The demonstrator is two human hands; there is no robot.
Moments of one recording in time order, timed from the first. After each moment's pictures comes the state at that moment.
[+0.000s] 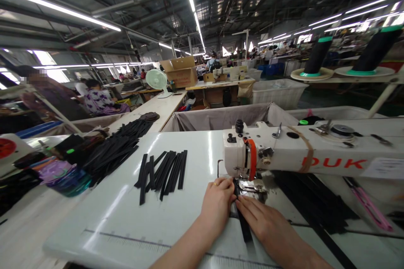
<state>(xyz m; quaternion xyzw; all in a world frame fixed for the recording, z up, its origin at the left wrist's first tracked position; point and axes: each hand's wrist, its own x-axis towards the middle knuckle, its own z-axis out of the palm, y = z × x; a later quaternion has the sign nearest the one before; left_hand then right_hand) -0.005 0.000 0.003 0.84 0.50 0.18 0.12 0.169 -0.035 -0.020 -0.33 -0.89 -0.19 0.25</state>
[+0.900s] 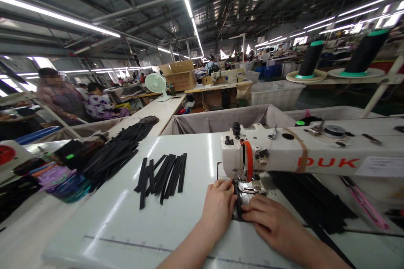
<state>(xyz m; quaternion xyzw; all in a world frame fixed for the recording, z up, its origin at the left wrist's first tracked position) -0.002 -0.003 0.003 0.82 0.51 0.22 0.12 0.191 -0.030 0.002 -0.32 -0.91 0.08 0.26</state>
